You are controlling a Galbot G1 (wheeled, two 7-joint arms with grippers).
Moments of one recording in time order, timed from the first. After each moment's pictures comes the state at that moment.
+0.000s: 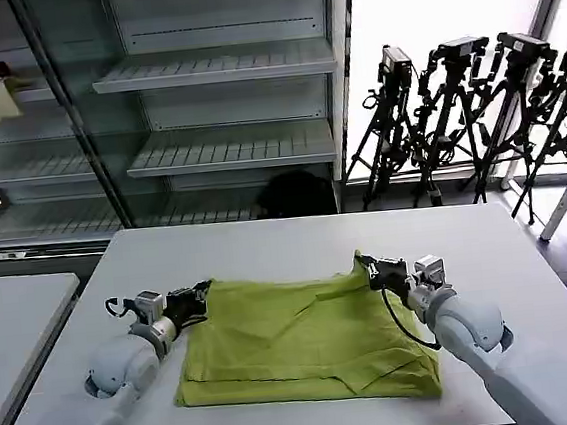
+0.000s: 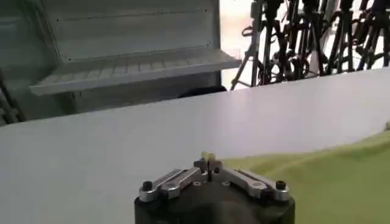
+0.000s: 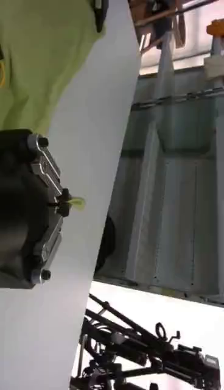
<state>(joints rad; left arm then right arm) 0.88 -0.85 -0.13 -1.73 -0.73 0.48 -0.10 -0.82 0.86 0.06 1.80 0.75 -0.45 0.07</state>
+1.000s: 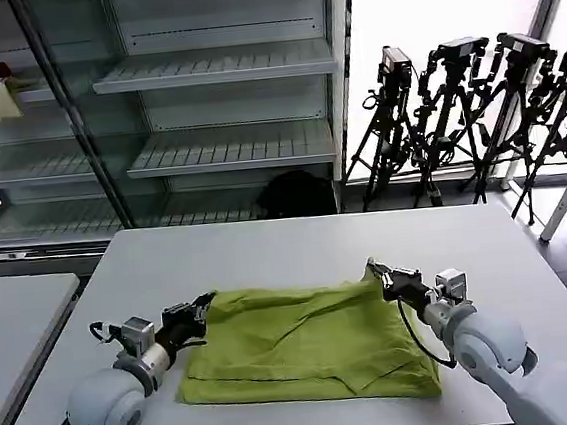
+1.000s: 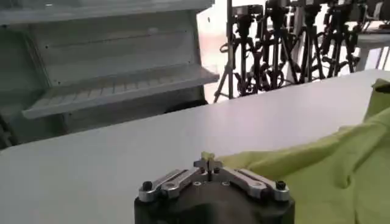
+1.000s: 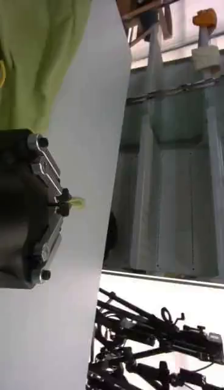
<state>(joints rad) 1.12 -0.79 -0.26 -2.01 -0.68 0.49 -0.12 -0.98 0.82 0.16 1.92 0.81 -0.42 0.12</state>
